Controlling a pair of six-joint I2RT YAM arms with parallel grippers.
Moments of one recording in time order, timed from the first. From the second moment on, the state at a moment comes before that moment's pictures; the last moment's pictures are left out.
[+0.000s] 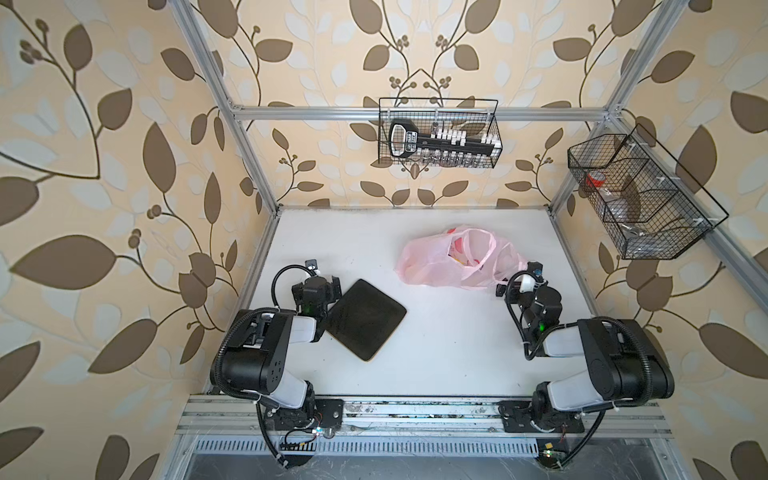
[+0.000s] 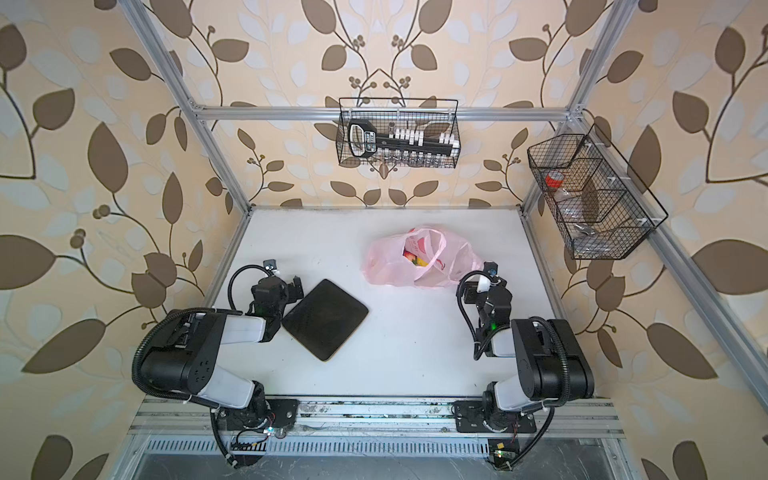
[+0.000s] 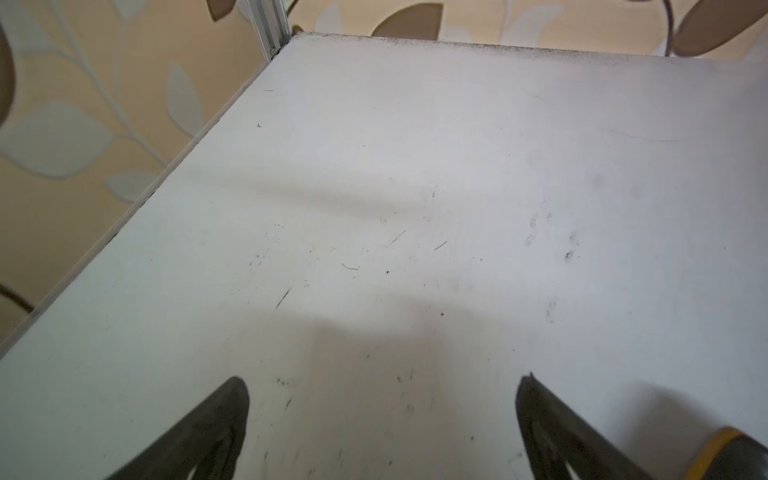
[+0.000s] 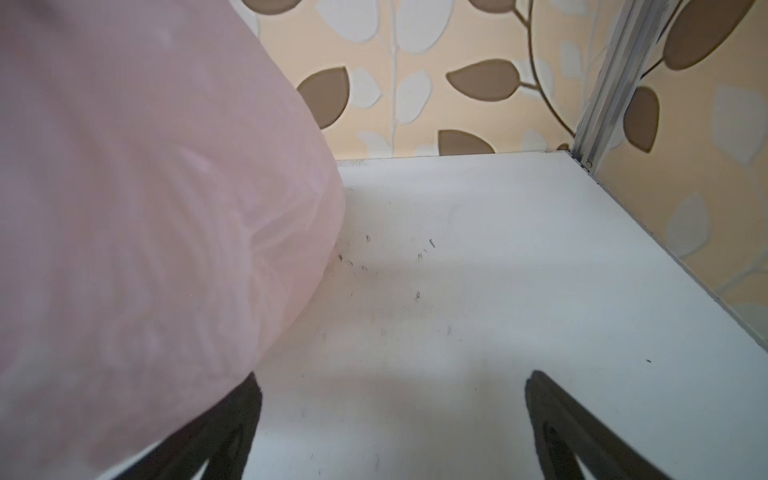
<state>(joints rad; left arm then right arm) -0.07 1.51 0.36 0.64 -0.31 -0.15 -0.04 1.50 0.23 1.05 -0.01 0.03</state>
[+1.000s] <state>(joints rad) -0.07 1.50 0.36 0.64 -0.29 -0.15 -0.05 1.49 0.23 1.04 -0.01 0.03</state>
